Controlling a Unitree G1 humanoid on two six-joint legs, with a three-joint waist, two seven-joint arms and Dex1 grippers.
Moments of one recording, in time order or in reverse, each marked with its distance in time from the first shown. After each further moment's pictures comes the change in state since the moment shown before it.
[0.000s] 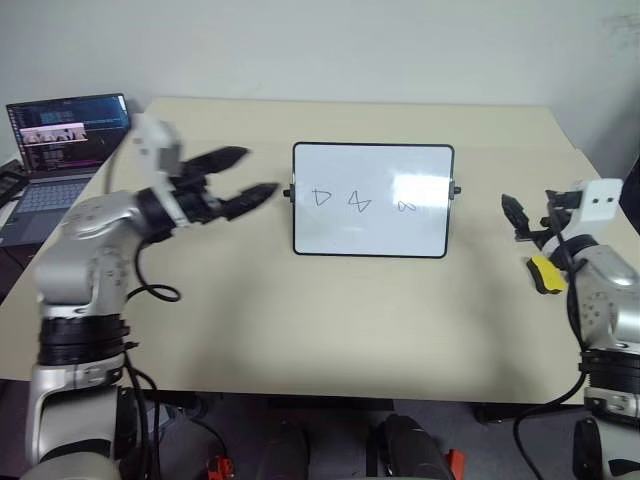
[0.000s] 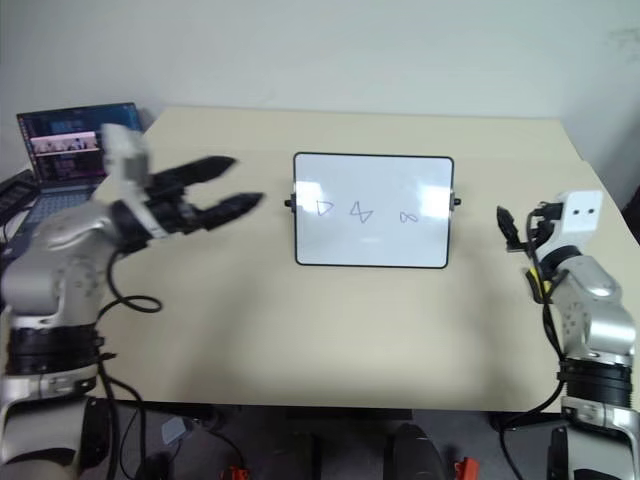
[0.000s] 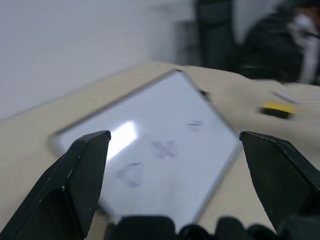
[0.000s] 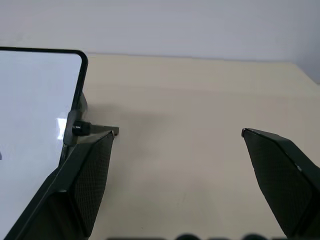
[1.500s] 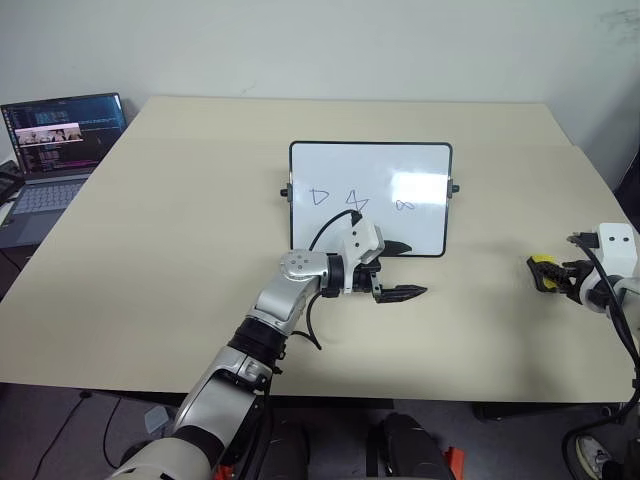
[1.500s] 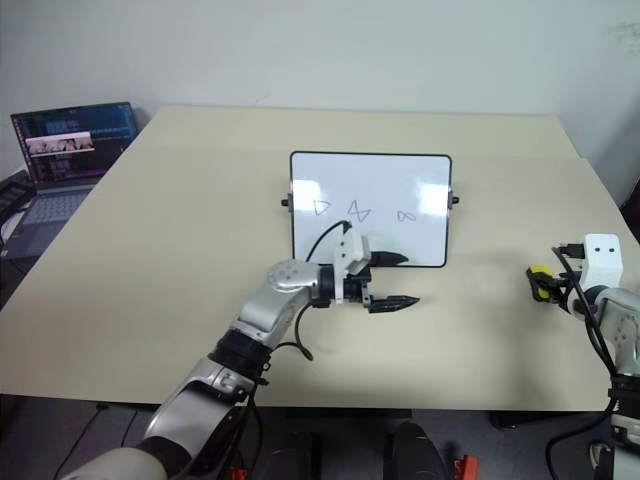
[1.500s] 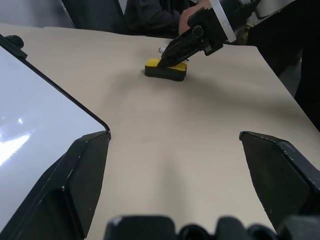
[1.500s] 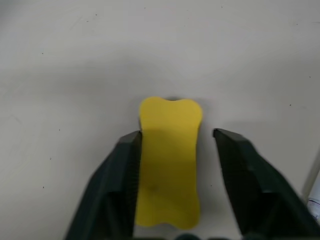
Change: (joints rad) left arm -0.048 -0.498 -0.334 0.402 0.346 -0.387 -0.043; right arm 0.100 -0.144 -0.032 0.037 -0.035 0.462 0.041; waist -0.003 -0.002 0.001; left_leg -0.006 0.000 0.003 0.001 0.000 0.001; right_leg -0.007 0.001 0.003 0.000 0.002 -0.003
